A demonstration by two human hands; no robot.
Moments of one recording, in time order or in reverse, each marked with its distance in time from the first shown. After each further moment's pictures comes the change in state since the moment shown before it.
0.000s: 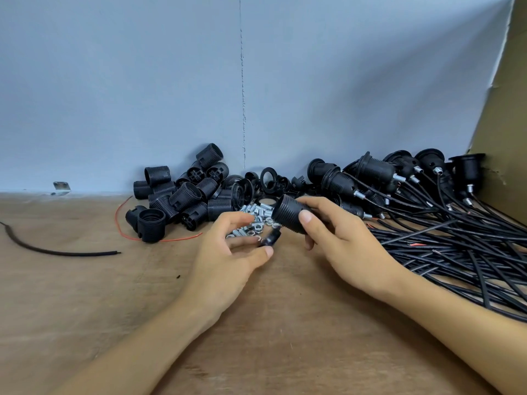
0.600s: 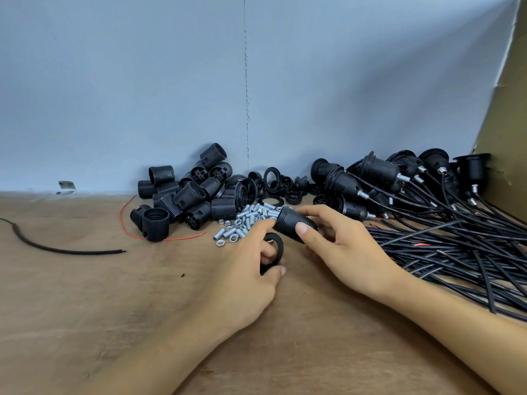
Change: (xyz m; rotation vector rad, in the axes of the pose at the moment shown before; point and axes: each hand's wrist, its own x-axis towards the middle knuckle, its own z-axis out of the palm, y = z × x) left_hand -0.010 0.001 0.013 0.571 -0.117 0.174; right_hand -0.001 0.006 0.006 -0.009 0.004 0.066
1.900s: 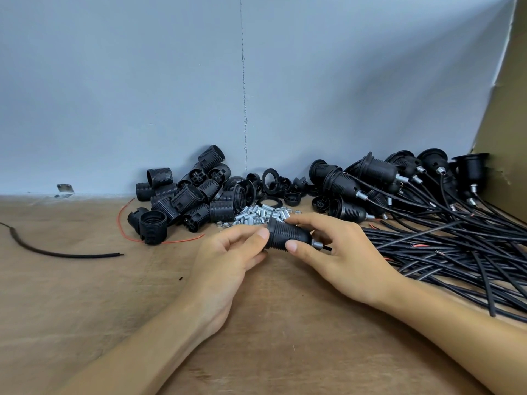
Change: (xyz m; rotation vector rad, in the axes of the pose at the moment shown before) left_hand 0.008 -0.004 -0.008 -0.857 0.080 -0.310; right_hand -0.004 -0.007 -0.002 -0.149 -0.036 -0.114
